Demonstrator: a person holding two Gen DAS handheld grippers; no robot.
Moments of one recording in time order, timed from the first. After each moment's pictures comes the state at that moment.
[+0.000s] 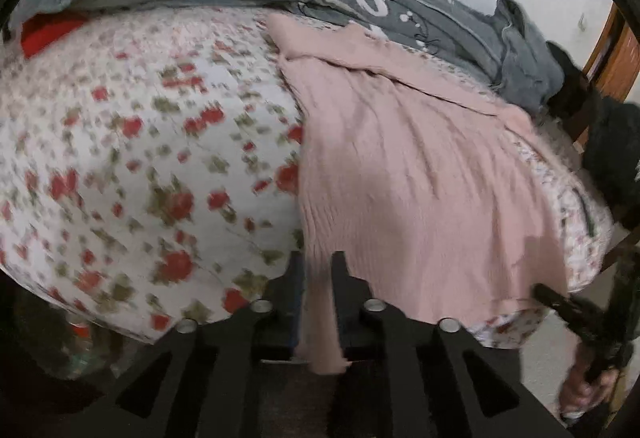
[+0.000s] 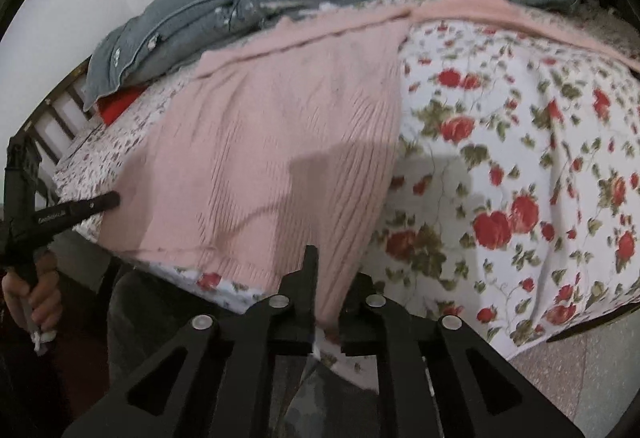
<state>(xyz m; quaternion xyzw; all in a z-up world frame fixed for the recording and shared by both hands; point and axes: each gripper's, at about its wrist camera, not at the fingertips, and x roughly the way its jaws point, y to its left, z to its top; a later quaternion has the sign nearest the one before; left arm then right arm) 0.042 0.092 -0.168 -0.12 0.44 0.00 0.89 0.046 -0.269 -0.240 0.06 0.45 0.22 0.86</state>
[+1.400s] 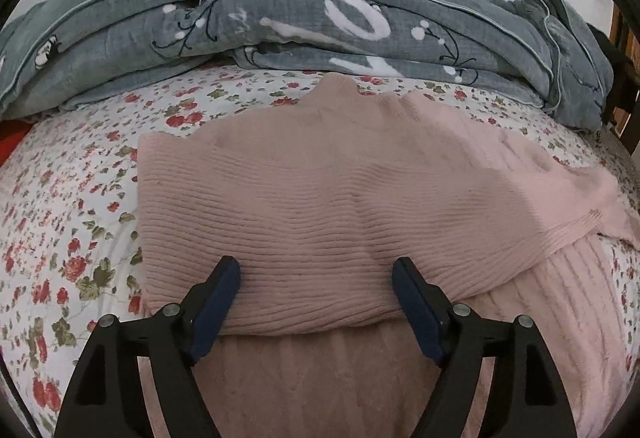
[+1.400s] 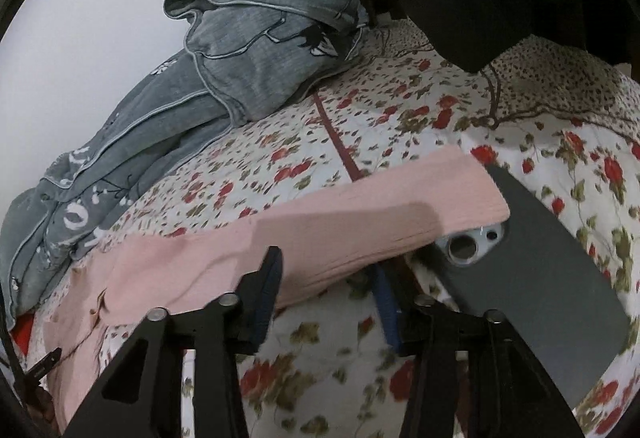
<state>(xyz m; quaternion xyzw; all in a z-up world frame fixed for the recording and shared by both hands) 0.300 0.046 -0.174 -0.04 0.42 0.01 0.91 0.267 -0.546 -0.215 0.22 0.33 -0.08 0.91</state>
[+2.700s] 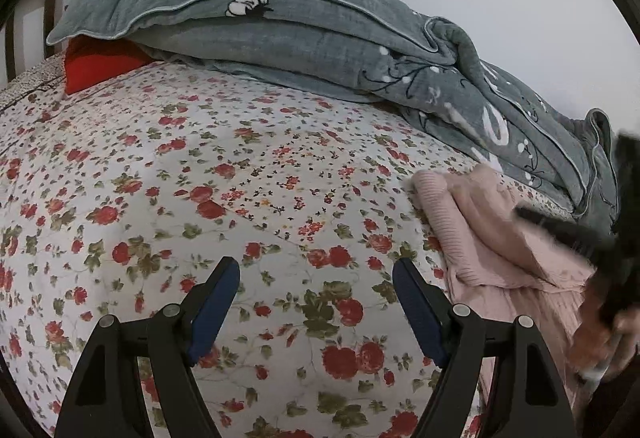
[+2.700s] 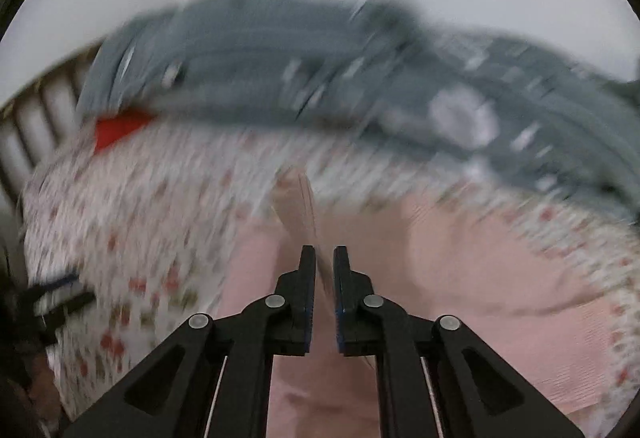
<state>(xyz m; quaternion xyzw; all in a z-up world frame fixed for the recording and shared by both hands) 0.185 0.258 -0.138 -0.17 0.36 0.11 0.91 0.323 0.004 -0.159 -0.07 0.36 0.28 0.88</state>
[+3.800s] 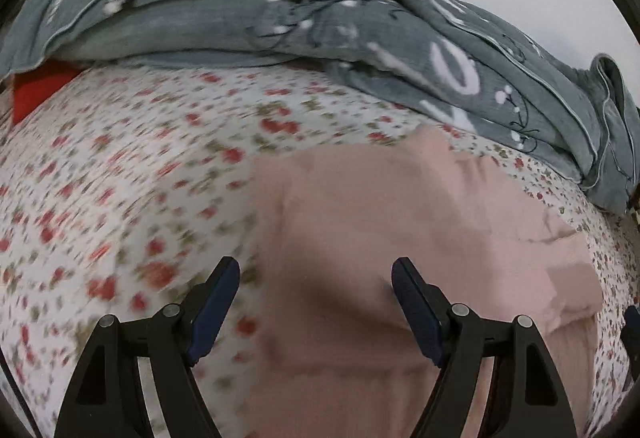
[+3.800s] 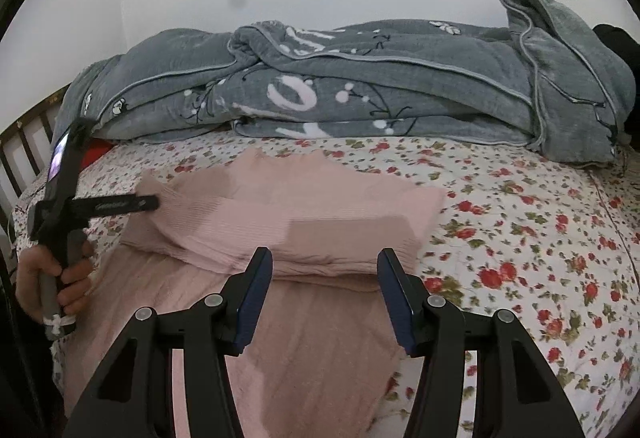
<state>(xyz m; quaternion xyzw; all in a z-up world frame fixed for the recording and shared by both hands) 0.290 0.127 -0.153 -0.12 0.41 0.10 0.90 0.264 -0.238 -0.155 0.00 0.32 0.19 0.93</state>
